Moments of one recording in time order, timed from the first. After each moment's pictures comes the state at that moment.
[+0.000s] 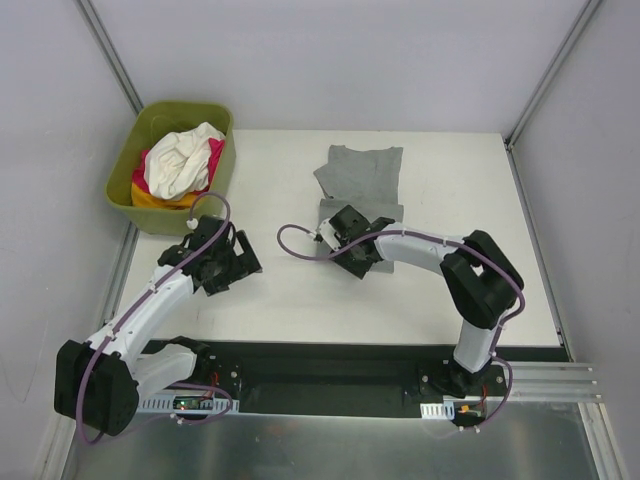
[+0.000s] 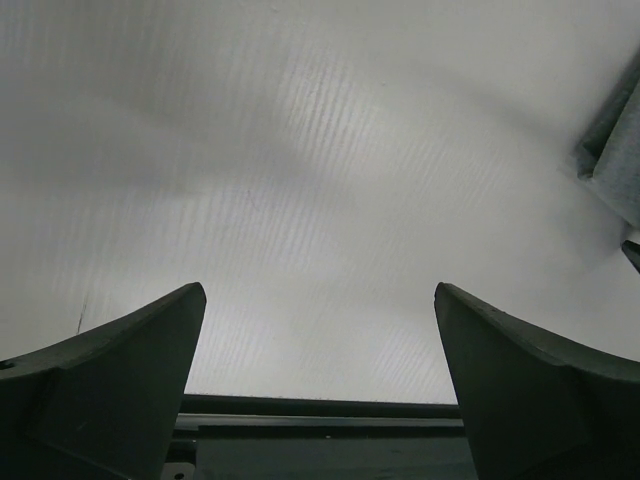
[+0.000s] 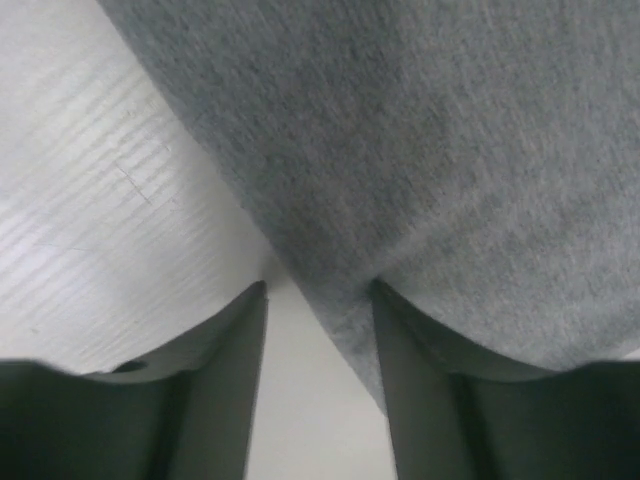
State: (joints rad) left arm -0.32 1.04 0.71 -0.72 0.00 -0.77; right arm 0.78 1.80 1.15 -0.55 0.11 -0.33
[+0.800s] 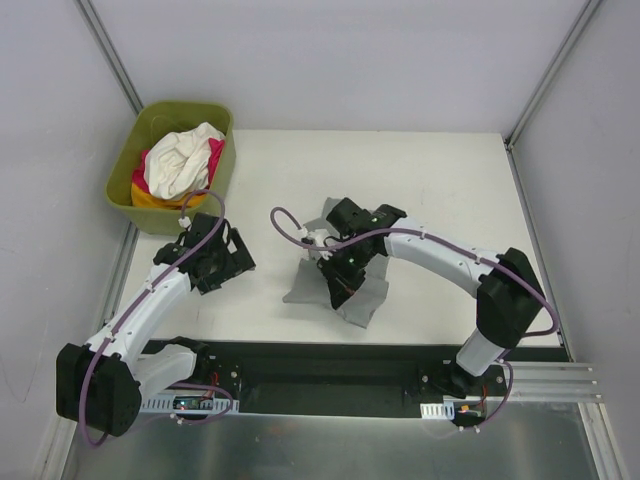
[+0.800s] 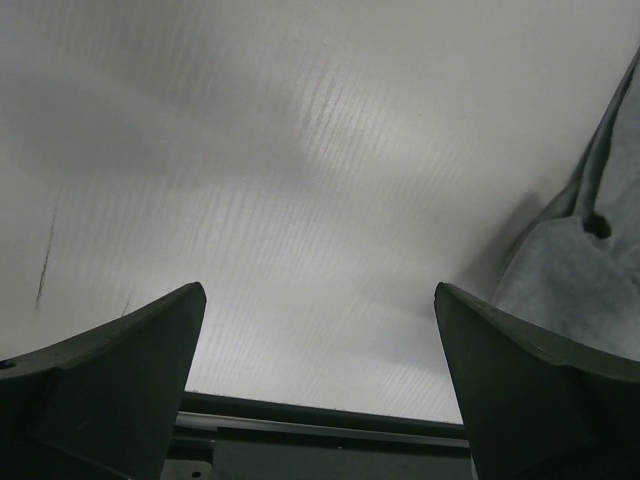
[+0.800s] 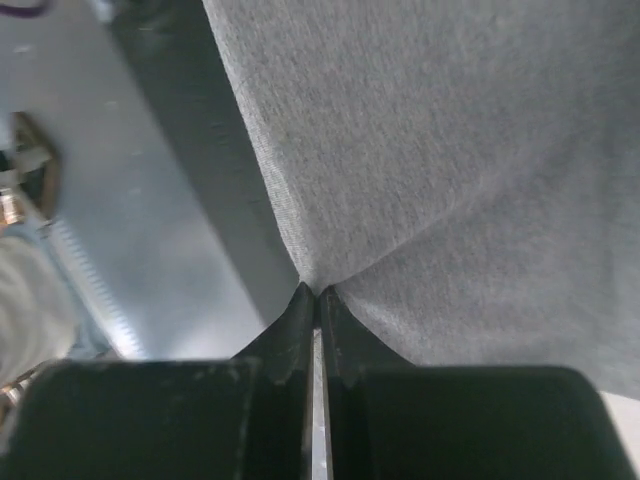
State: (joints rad) left arm -0.27 1.04 0.73 -0.76 -0.06 -0.75; right arm 0.86 1.66 1.31 -0.96 -0.56 -0.08
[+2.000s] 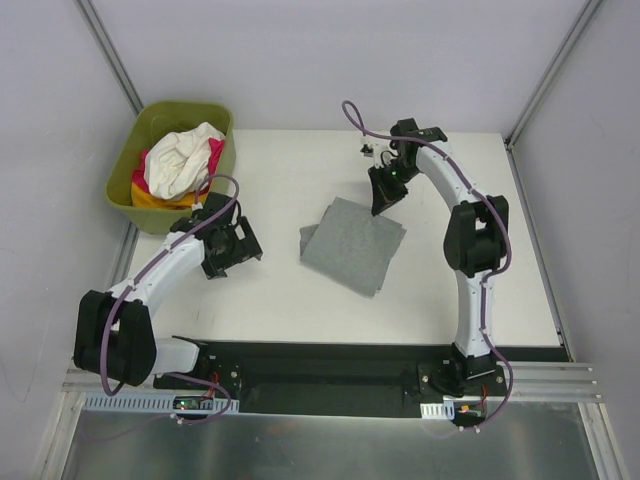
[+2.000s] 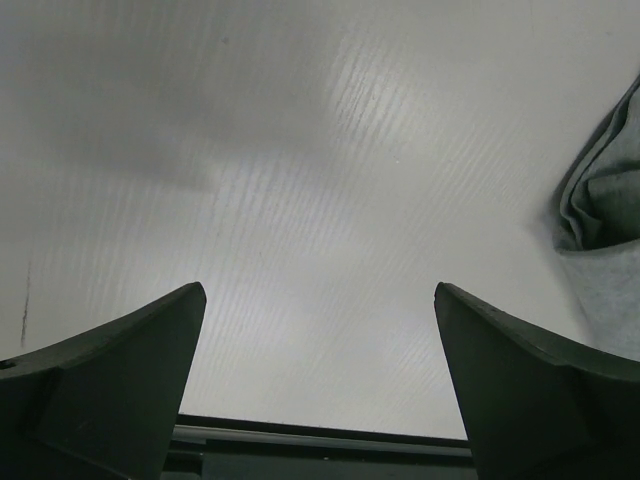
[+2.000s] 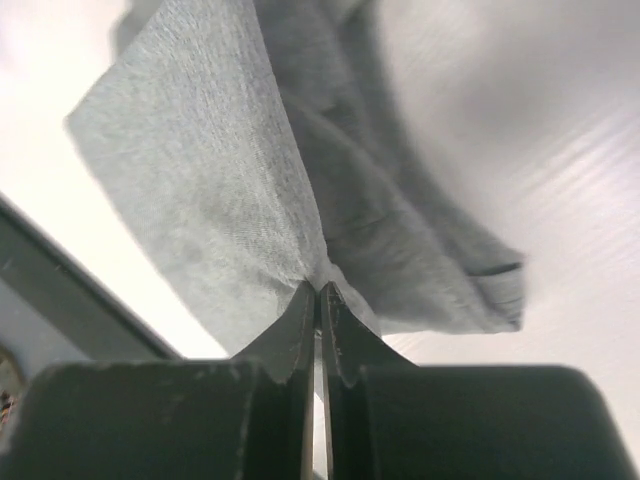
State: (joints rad) left arm -0.26 1.30 0.87 -0.75 -0.04 -0.71; right arm 0.31 2.18 2.03 -1.21 -0.49 -0.23
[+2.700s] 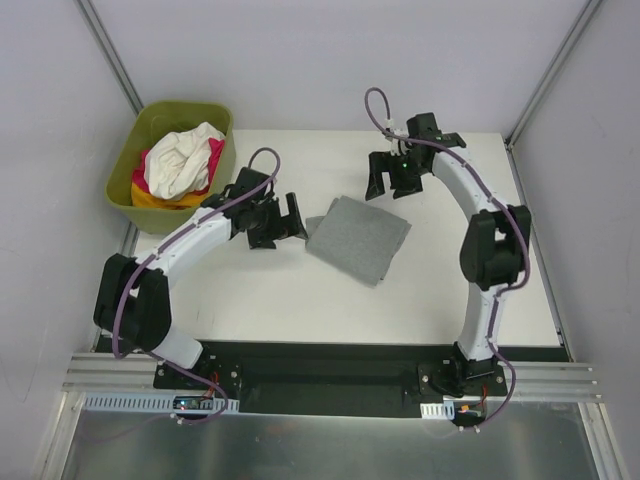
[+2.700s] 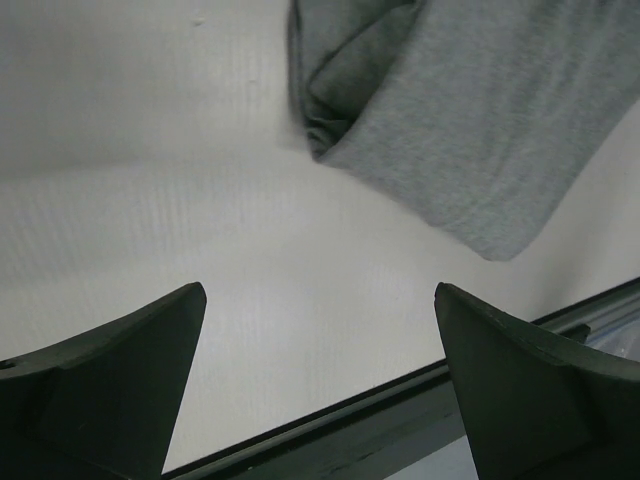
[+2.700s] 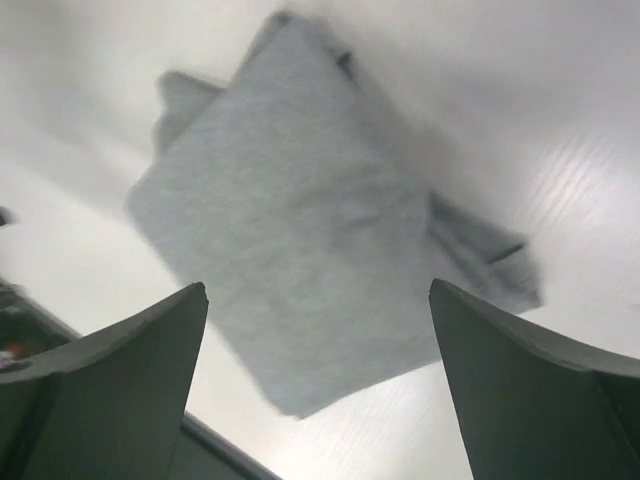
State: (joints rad) left arm -0.41 1.49 1.08 -0.58 0.24 -0.64; right arm 0.26 2.09 1.91 -0.95 -0.38 -0.01
